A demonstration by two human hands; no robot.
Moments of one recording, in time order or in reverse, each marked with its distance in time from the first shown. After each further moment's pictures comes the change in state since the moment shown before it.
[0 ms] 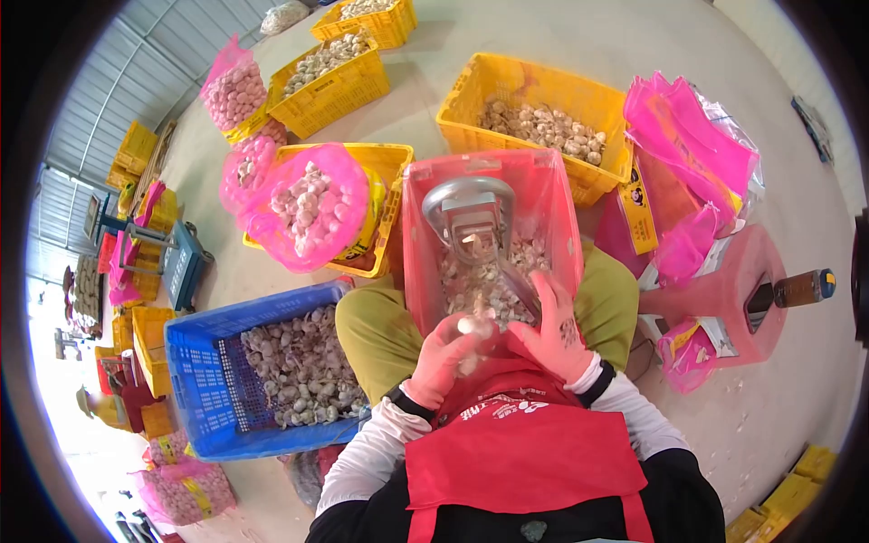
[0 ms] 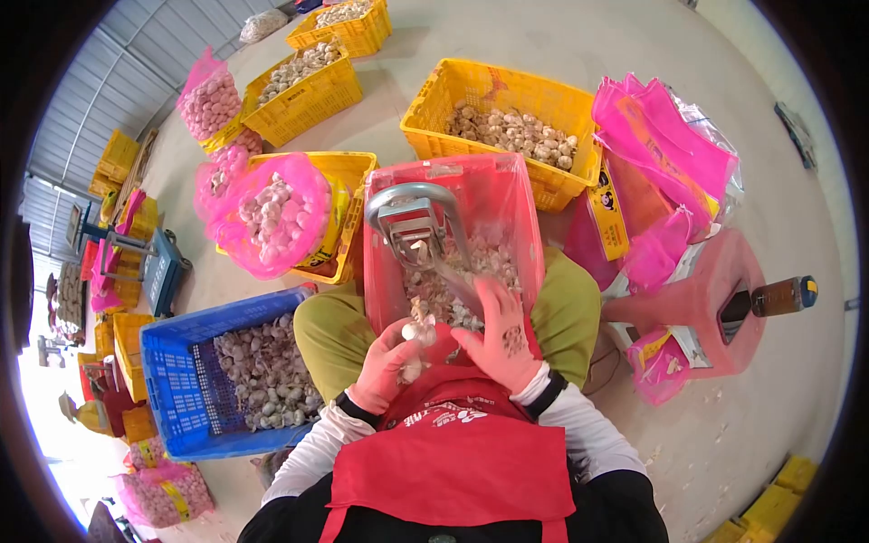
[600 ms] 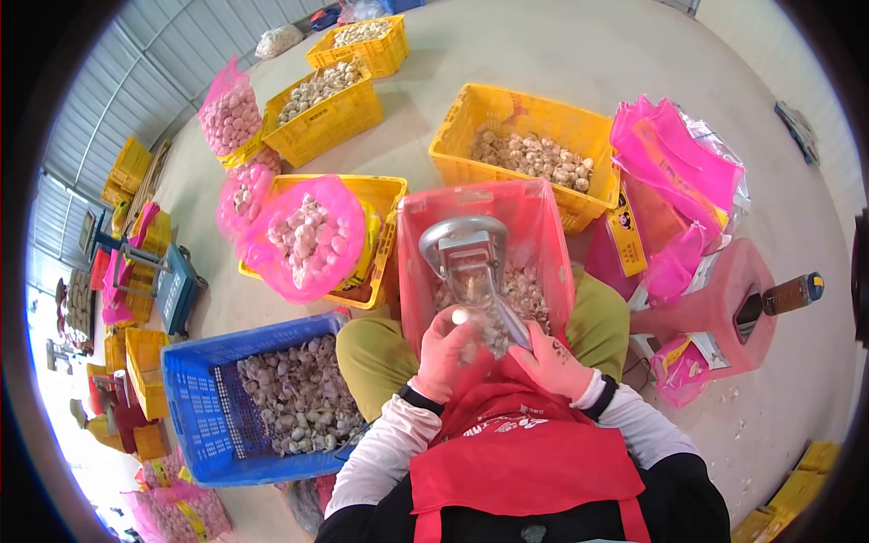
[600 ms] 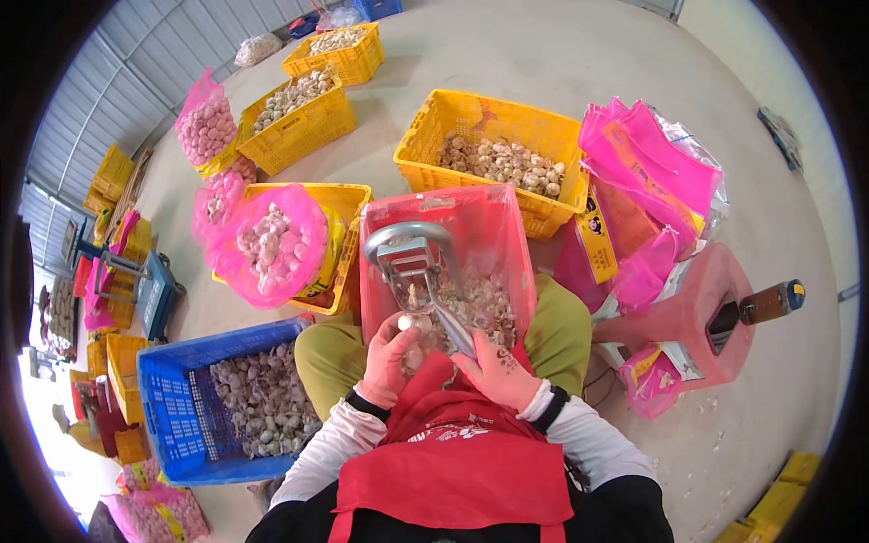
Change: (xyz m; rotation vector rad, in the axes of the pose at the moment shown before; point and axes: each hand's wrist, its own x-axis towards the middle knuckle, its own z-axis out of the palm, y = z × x) left_hand 0.054 0.010 0.002 -0.076 0.140 0.131; right_hand 0.013 -0.007 -0.018 0.314 -0.479 0.376
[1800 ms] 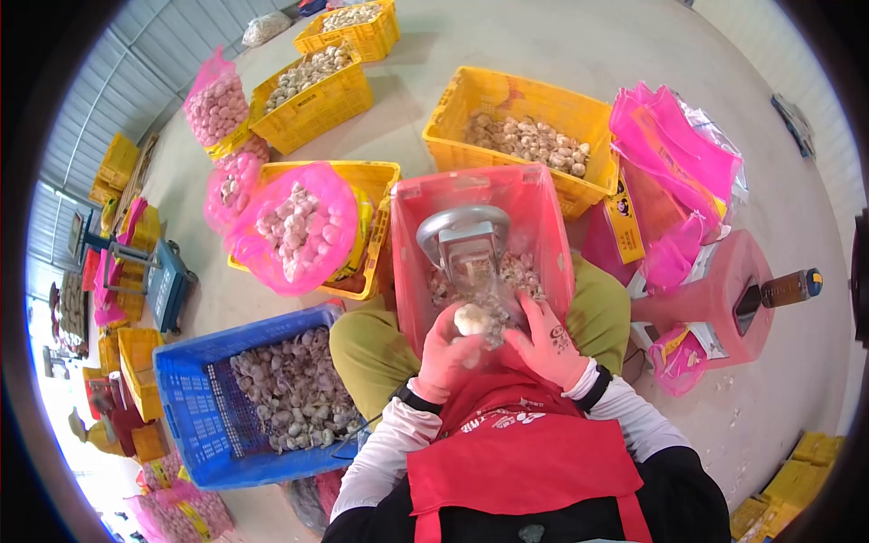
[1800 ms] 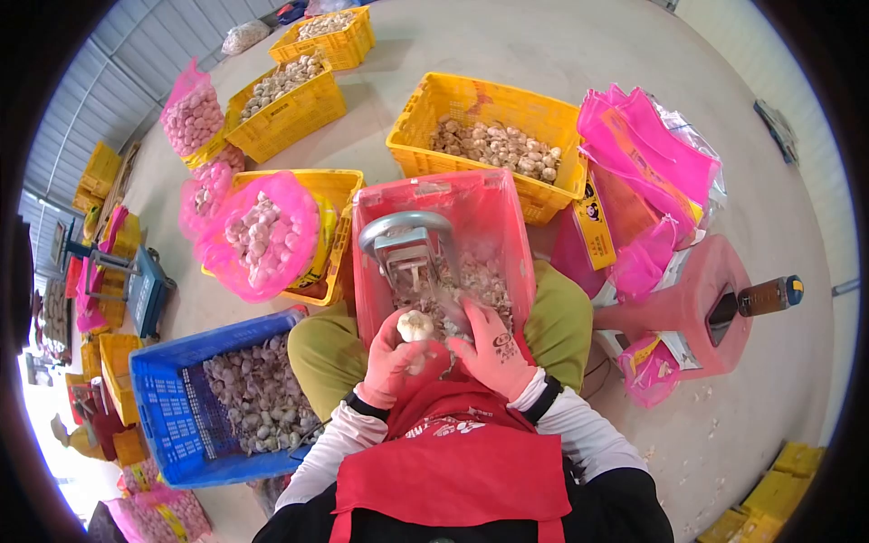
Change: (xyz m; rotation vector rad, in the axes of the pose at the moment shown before) left_hand -0.005 -0.018 -0.021 0.025 -0.162 0.076; right_hand 0.018 0.014 0.015 -0.303 0.325 -0.289
